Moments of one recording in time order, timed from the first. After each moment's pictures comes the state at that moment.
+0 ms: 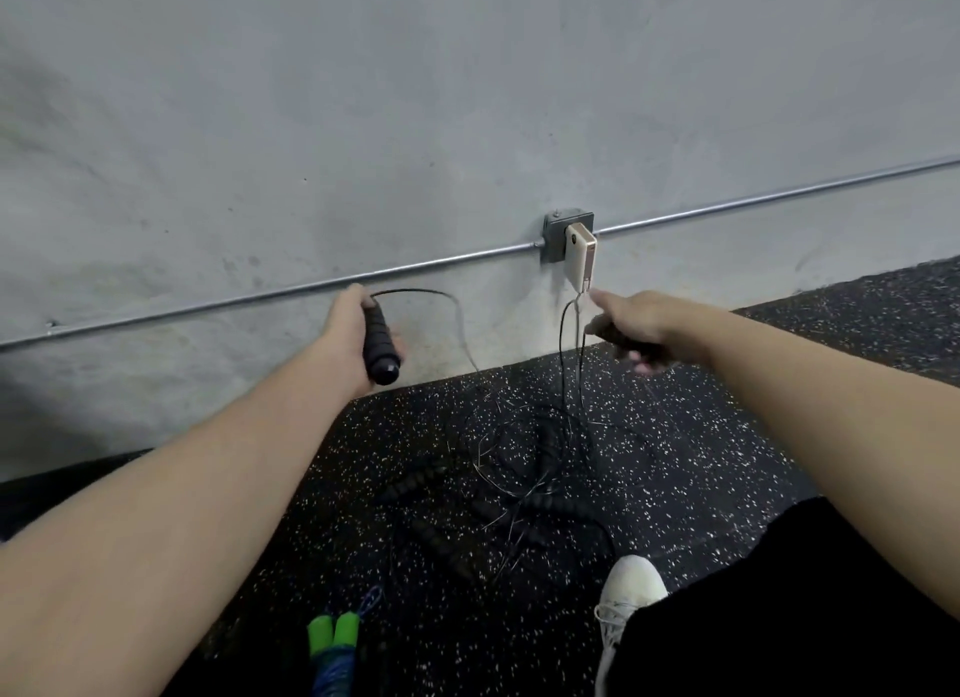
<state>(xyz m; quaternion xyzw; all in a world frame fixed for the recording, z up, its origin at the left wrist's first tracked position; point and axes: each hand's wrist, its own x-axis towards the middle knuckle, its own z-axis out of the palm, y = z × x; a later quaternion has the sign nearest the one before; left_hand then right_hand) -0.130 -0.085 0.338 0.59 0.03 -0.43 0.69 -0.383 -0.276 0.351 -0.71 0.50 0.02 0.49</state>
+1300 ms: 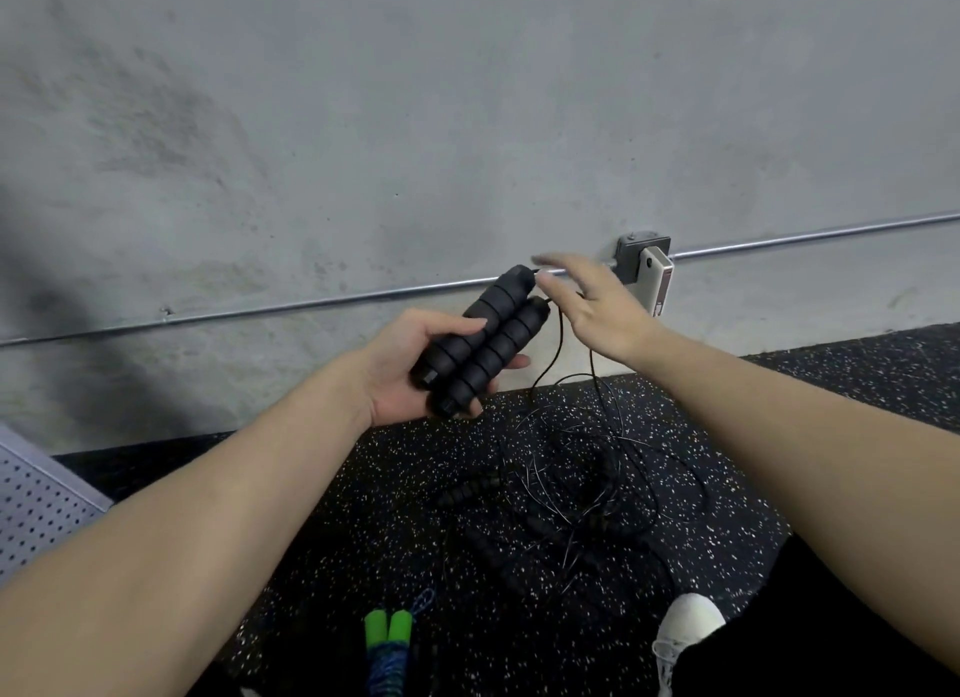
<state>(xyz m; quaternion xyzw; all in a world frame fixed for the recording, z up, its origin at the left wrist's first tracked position) -0.148 -0.012 0.390 0.53 -0.23 -0.62 0.53 -0.281 -0.204 0.368 -0.89 0.17 -0.28 0.31</state>
